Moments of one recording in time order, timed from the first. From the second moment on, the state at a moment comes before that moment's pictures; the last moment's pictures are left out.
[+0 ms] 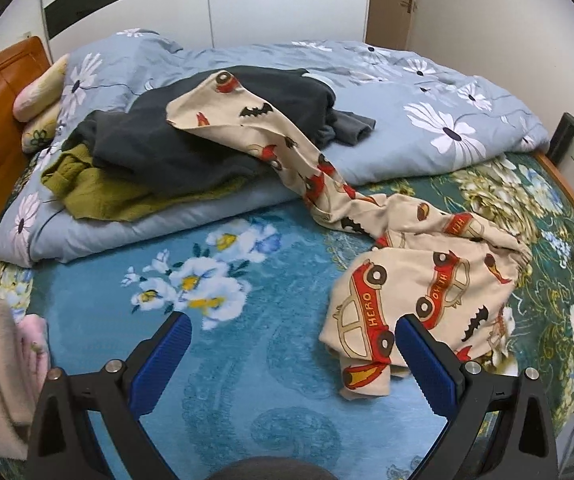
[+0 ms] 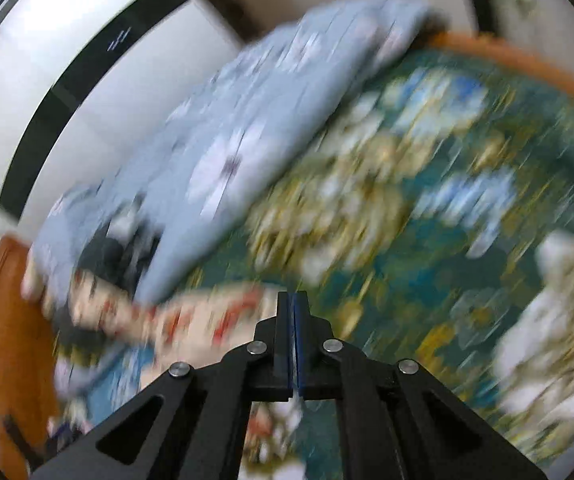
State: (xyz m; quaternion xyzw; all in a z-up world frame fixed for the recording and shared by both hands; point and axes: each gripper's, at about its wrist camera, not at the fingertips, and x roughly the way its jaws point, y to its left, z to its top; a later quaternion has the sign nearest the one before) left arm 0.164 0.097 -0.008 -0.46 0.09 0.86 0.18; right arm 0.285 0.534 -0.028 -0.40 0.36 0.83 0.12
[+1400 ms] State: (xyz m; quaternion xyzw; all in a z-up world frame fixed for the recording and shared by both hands) left arm 0.185 0.224 -0.079 -0.61 0.02 0.74 0.28; right arm 0.367 0.690 0.021 -0.34 0.37 0.77 0.40
